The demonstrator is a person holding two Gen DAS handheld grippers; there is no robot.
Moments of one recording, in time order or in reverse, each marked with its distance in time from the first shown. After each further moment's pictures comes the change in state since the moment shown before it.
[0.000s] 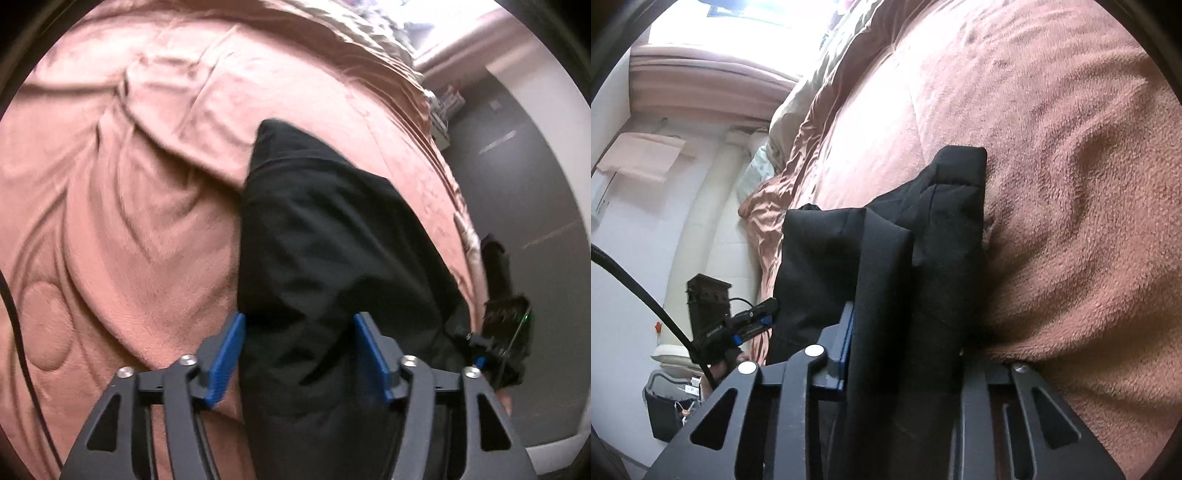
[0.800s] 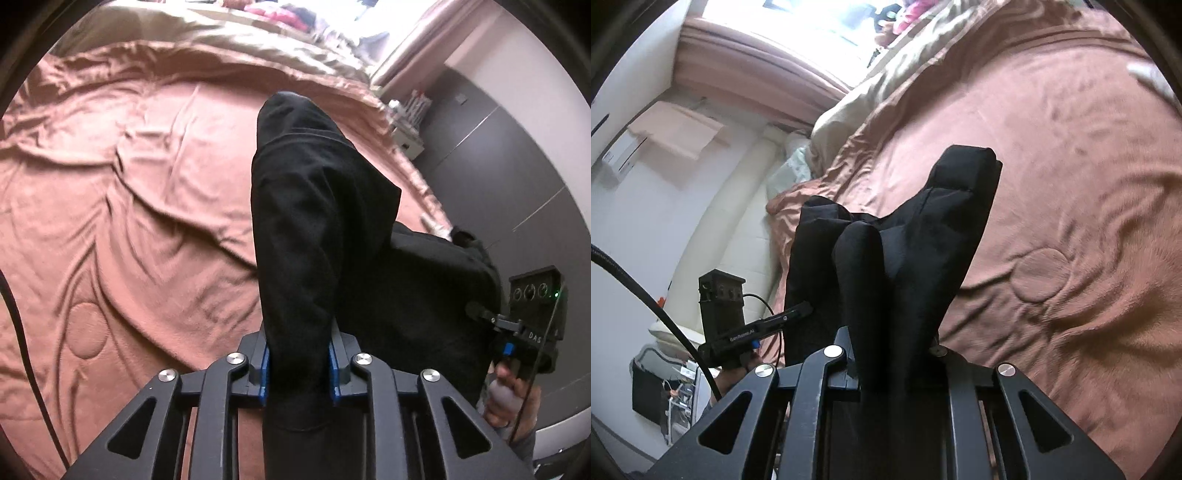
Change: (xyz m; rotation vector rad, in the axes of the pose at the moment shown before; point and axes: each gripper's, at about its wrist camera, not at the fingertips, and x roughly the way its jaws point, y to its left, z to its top) left arm -0.080 -0.071 -0.033 0.195 -0.160 0.038; right arm -0.051 0.104 -0.034 -0.184 -0.098 0.022
